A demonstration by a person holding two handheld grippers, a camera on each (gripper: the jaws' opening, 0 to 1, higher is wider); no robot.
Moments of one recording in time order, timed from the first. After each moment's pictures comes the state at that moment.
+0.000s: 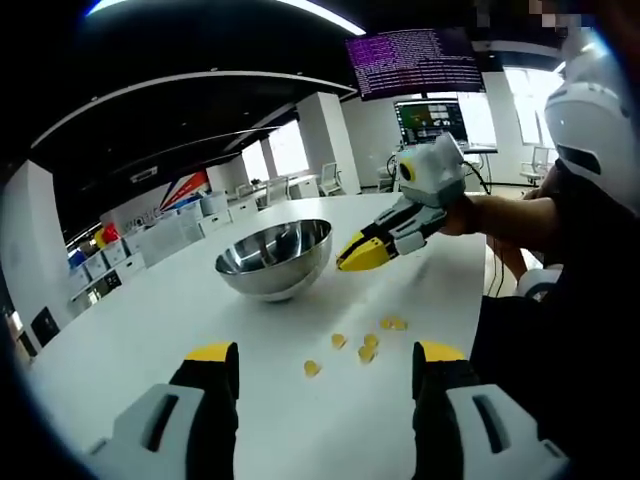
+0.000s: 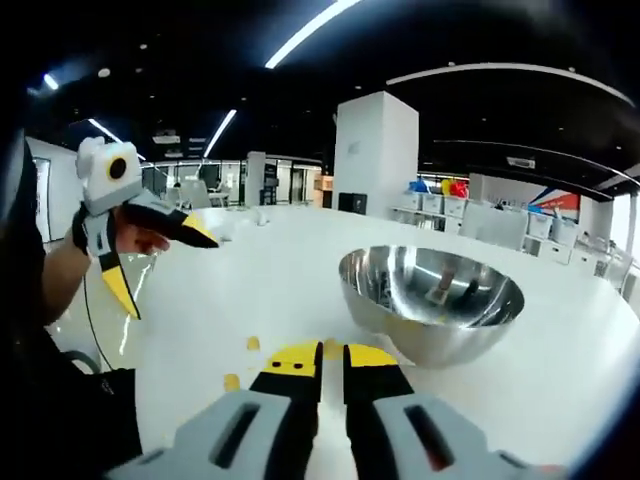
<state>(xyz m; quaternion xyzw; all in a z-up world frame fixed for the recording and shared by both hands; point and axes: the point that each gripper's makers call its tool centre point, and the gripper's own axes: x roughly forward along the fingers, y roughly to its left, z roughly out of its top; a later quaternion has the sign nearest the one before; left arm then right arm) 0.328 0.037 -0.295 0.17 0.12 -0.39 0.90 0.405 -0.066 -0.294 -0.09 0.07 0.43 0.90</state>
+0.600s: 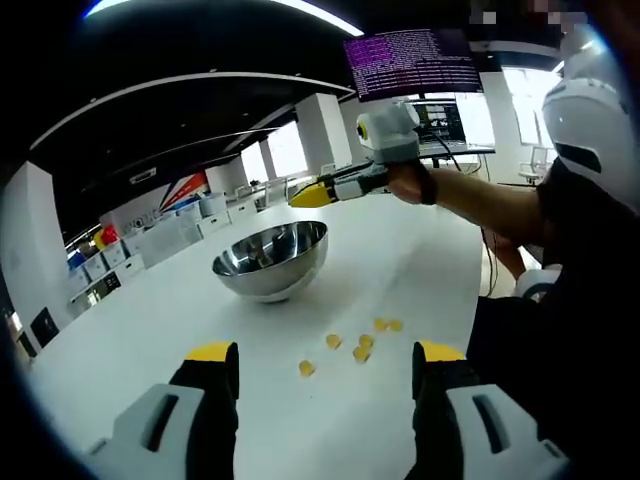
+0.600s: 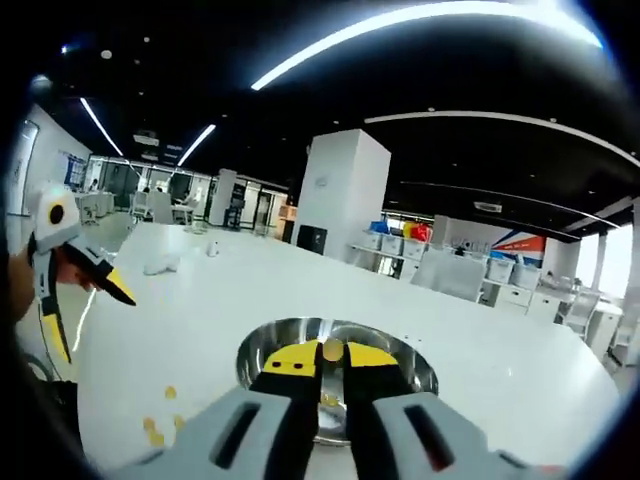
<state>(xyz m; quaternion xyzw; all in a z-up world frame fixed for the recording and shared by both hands) 0.322 0.034 -0.294 0.17 0.12 -0.39 0.90 0.501 -0.093 -0.245 -0.11 0.01 0.34 0.93</state>
